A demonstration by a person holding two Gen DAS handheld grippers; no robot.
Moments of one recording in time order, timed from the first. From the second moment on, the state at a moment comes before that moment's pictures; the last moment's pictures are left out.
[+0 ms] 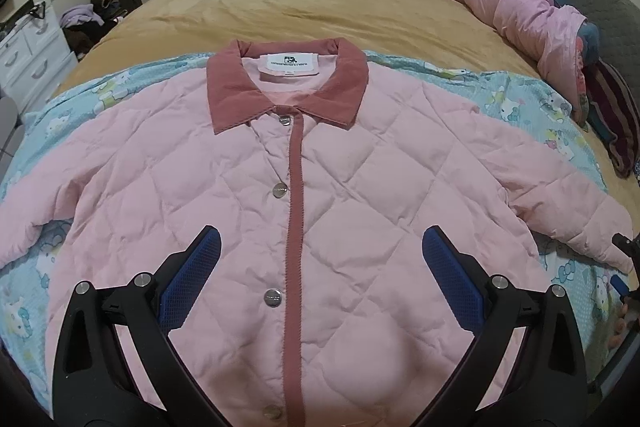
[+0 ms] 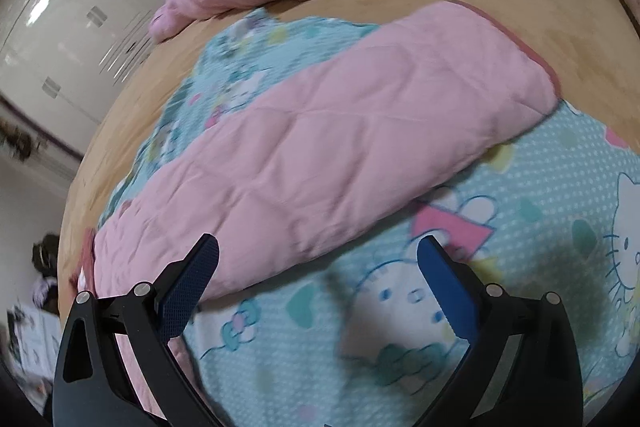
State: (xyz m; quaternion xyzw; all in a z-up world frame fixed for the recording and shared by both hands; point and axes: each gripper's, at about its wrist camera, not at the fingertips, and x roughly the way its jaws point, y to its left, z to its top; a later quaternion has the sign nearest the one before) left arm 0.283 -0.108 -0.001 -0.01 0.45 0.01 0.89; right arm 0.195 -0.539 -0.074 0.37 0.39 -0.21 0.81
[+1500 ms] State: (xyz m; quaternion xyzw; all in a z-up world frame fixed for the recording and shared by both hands) left arm 0.299 -0.009 0.048 -0.05 0.41 0.07 0.91; right arm 0.248 -0.549 0.072 0.38 0.17 -0.08 0.91
